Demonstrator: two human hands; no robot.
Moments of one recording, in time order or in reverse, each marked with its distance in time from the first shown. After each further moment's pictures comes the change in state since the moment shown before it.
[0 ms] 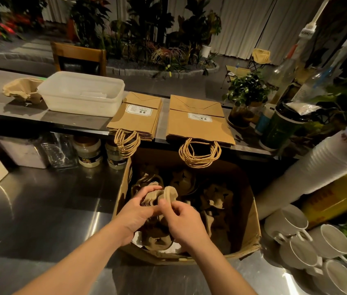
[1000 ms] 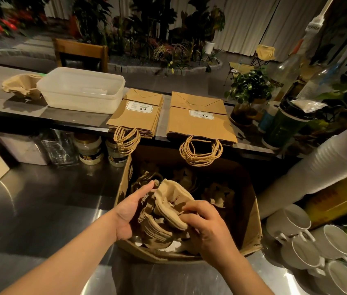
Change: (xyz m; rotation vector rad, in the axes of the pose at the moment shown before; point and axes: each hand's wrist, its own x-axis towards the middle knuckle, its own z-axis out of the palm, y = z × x) left_hand 0.008 0.006 -0.013 -0.210 -0.114 -0.364; right_hand -0.009 0.056 -0.047 -0.582 0.122 -0.675
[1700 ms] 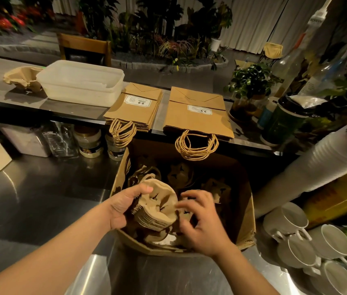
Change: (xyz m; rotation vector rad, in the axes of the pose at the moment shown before) left_hand -0.002 -0.002 0.003 -0.009 -0.027 0.053; right_hand 0.000 0.018 -0.001 0.201 -0.095 0.189
